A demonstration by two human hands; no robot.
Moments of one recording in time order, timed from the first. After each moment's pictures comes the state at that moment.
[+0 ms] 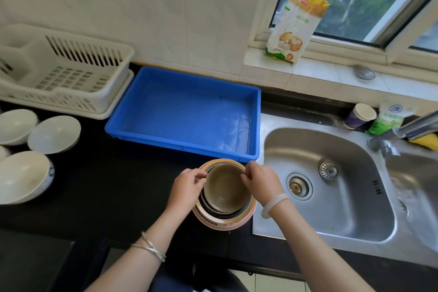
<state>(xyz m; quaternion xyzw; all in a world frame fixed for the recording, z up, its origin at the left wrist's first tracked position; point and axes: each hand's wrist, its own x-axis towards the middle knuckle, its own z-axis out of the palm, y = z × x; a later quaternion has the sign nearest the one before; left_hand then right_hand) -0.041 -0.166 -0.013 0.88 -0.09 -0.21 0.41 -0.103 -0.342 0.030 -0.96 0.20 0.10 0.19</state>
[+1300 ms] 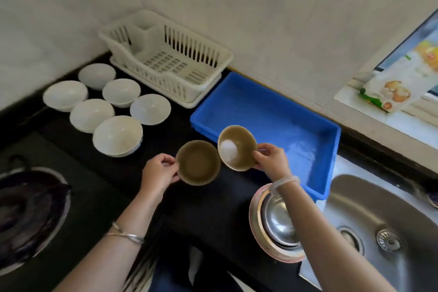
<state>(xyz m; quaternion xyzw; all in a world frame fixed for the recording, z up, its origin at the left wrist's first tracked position) 0.006 0.020 0.010 0.71 0.30 -0.10 0.63 0.028 -0.235 0.025 -0.79 0.22 0.08 0.57</state>
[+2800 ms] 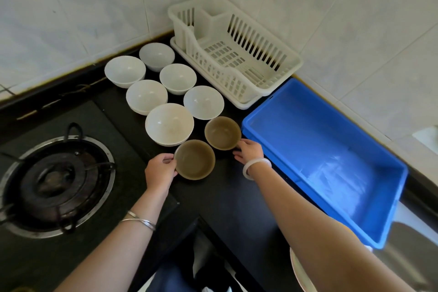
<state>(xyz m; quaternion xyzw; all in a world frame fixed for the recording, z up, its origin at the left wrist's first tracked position) 0.013 0.119 -0.049 0.67 0.45 -0.03 0.59 0.122 -0.073 -0.058 -0.73 0.28 0.24 0.58</state>
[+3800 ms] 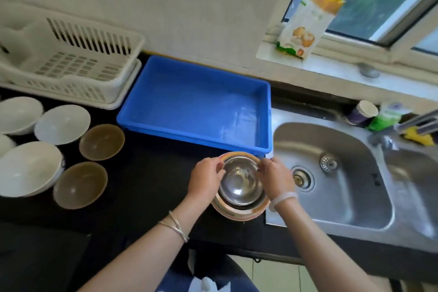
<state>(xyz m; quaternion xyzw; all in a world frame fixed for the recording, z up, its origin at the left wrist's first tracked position) -0.033 -0.158 0.002 0.89 -0.16 -0.20 0.37 -0.101 -0.321 0.010 -0.95 0.28 0.08 0.12</state>
